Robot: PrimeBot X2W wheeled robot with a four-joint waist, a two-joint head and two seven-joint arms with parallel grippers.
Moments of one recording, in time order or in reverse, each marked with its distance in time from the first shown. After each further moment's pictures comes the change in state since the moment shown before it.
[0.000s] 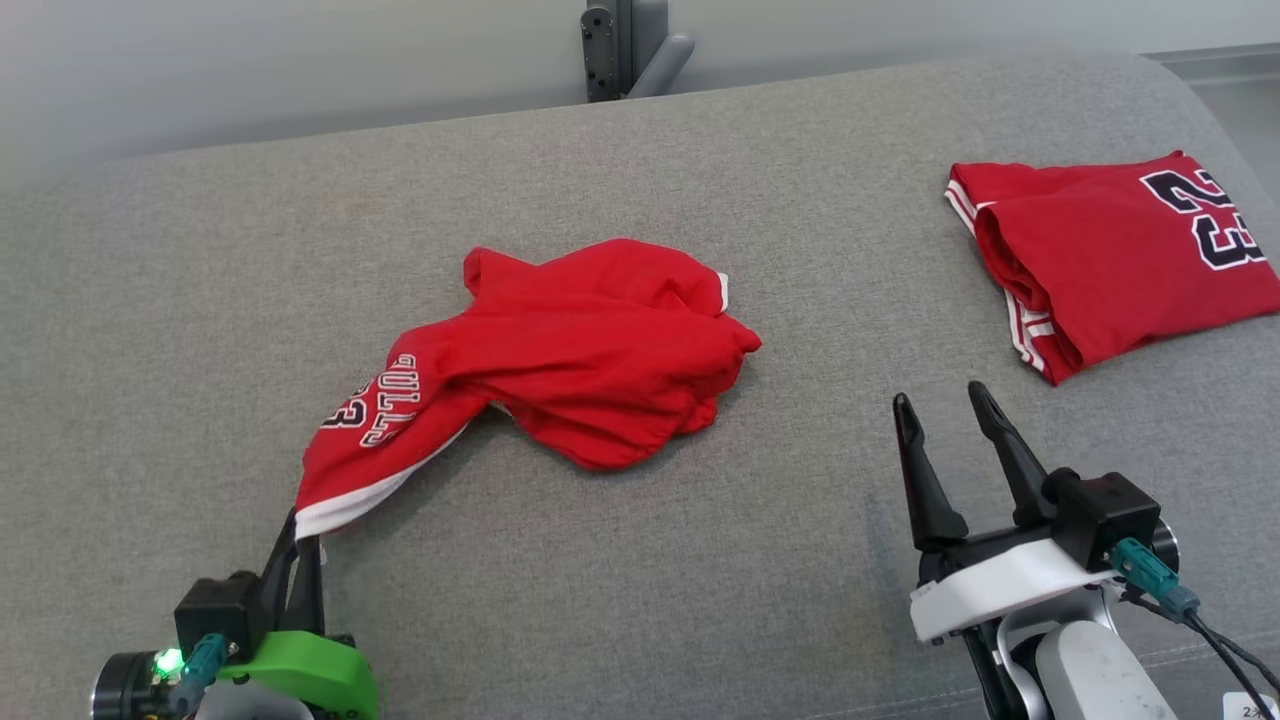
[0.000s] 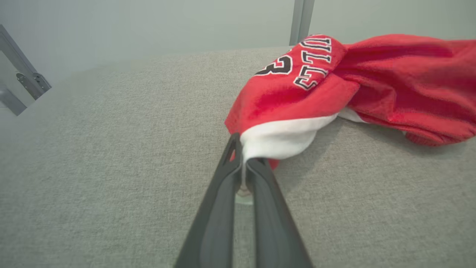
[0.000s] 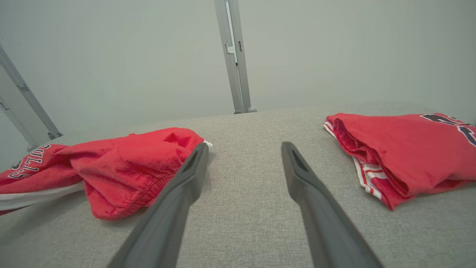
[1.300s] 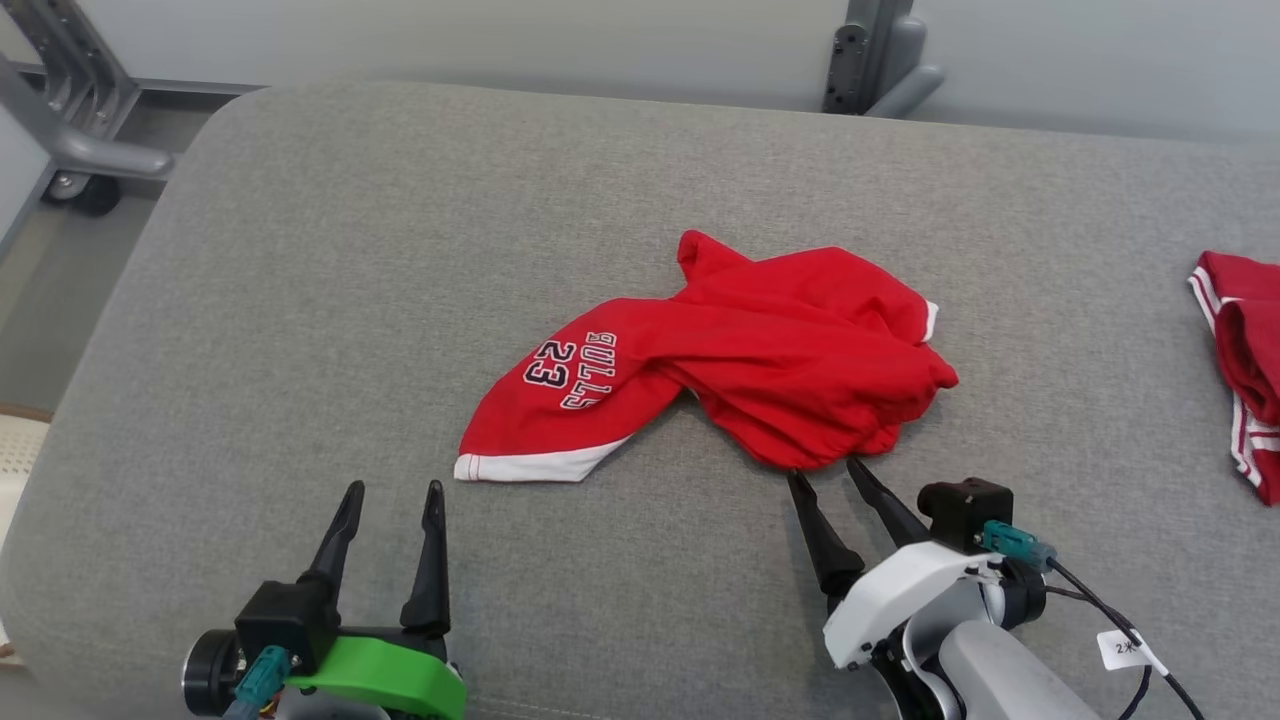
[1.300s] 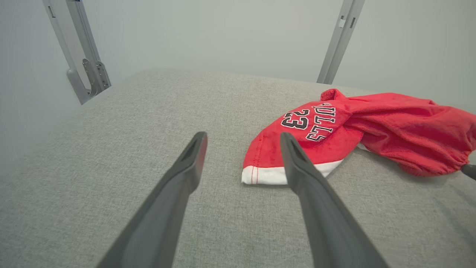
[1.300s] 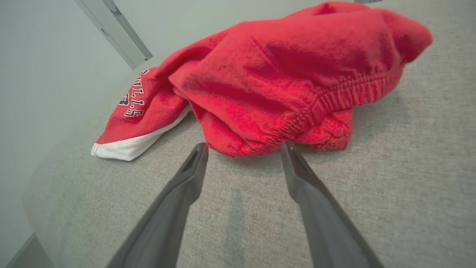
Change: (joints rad) left arm 0.066 -0.084 -0.048 -0.175 -0.033 -0.051 0.000; right arm -0.178 0.001 0.260 0.432 0.271 0.000 -0.001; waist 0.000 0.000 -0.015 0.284
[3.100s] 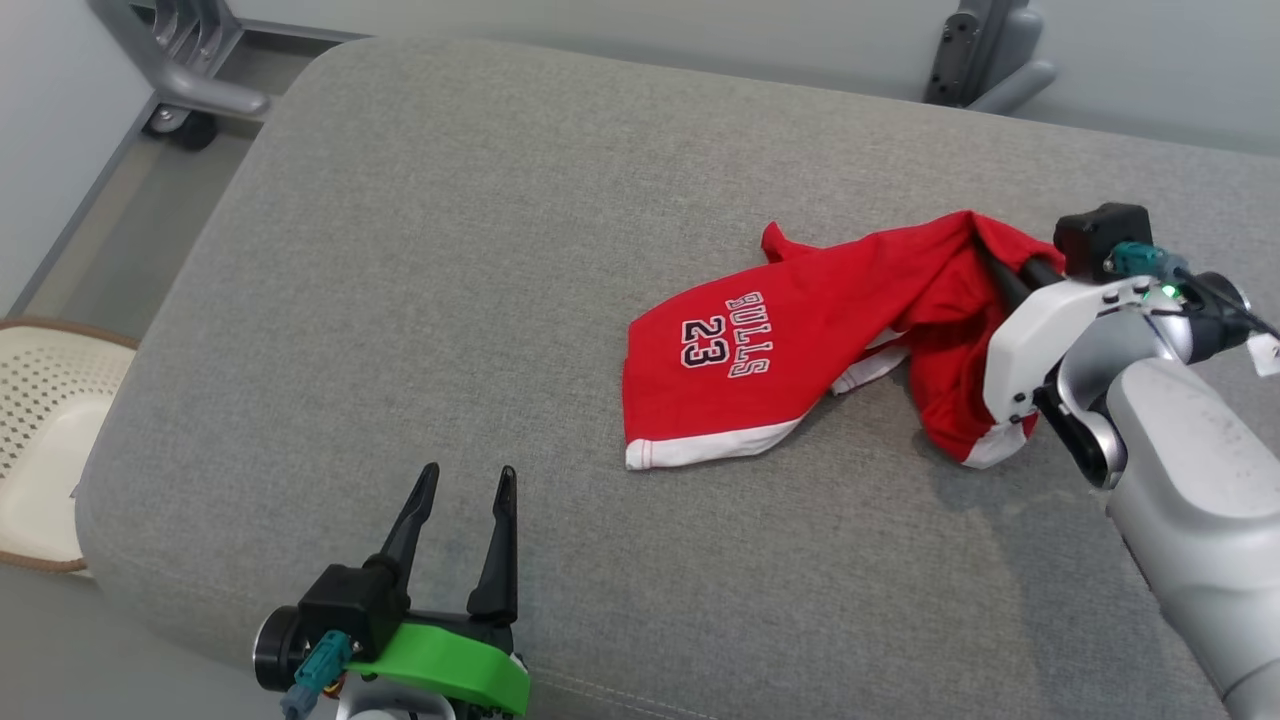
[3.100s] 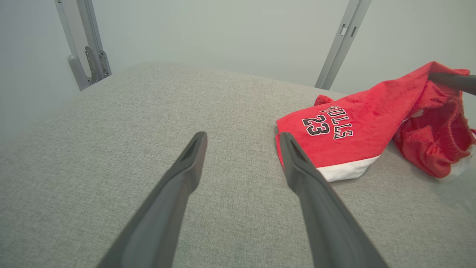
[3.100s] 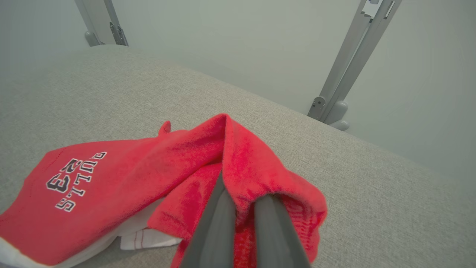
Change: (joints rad) left arm -0.027 -0.002 -0.169 -0.028 -0.097 0.052 0.000; right arm -0.392 -0.269 -0.030 0.076 -0.140 0.000 0.255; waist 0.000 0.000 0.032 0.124
